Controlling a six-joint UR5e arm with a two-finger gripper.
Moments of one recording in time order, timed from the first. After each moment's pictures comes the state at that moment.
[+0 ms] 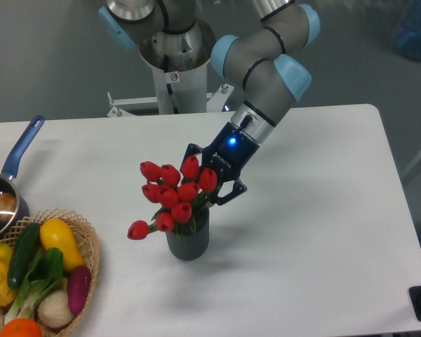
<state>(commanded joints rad) 2.68 -1.77 -1.97 -0.78 0.55 1.26</state>
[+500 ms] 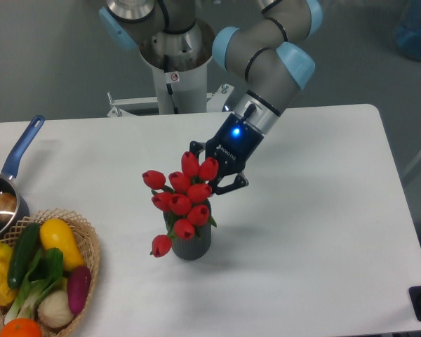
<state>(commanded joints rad) 2.70 -1.71 -1.97 -0.77 0.54 1.22</state>
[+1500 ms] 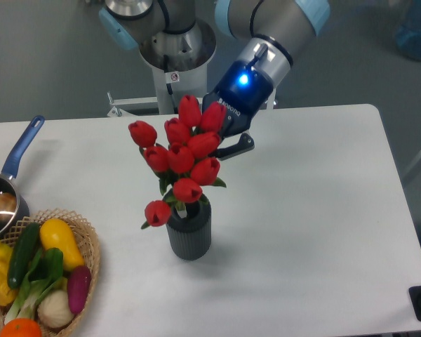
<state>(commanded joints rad) 2.70 -1.61 -1.81 -0.78 0.38 0.96</state>
